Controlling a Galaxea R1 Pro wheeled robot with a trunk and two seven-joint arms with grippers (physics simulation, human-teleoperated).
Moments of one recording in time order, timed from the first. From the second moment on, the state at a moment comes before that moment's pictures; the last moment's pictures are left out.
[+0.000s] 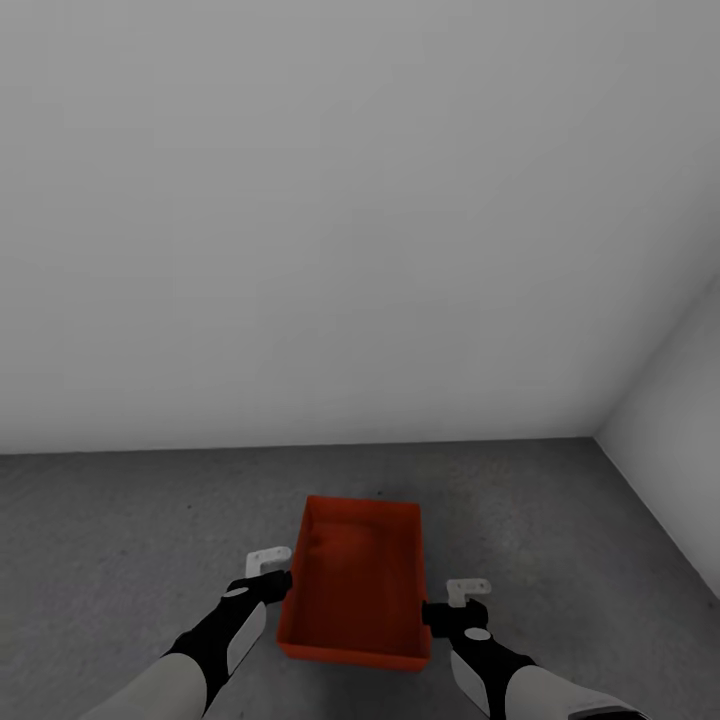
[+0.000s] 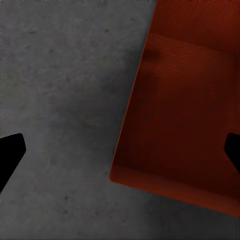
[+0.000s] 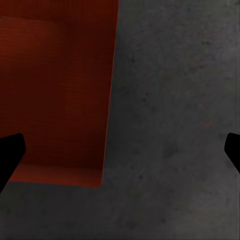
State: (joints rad) left arm -0.62 -0.08 -0.12 -0.36 0.27 0.11 0.22; right arm -0.67 0.11 0.08 -0.05 -0.01 -0.17 -0.17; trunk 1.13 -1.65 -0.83
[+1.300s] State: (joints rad) left arm -0.62 -0.08 -0.12 -0.37 0.27 0.10 0.22; right arm -0.67 0.11 0.08 -0.05 -0.01 -0.15 -0.17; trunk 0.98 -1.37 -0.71
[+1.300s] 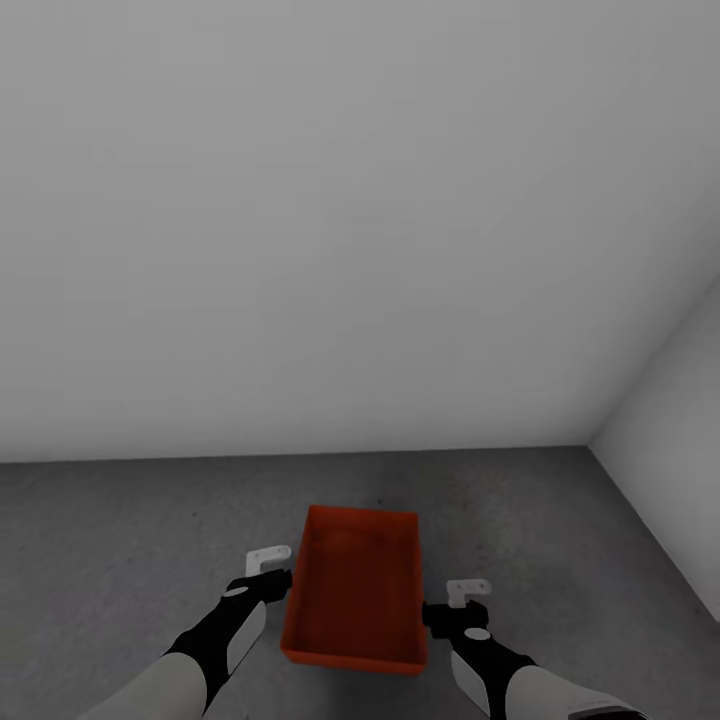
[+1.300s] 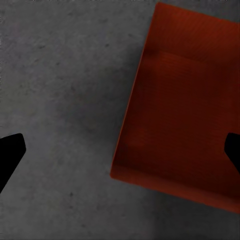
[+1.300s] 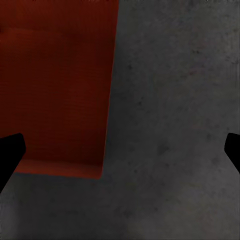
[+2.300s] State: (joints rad) left arm -0.62 -0.08 -0.12 -0.37 0.27 0.10 0.22; right arm -0.67 0.11 0.08 -0.06 -0.01 -0.16 -0.18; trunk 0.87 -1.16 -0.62
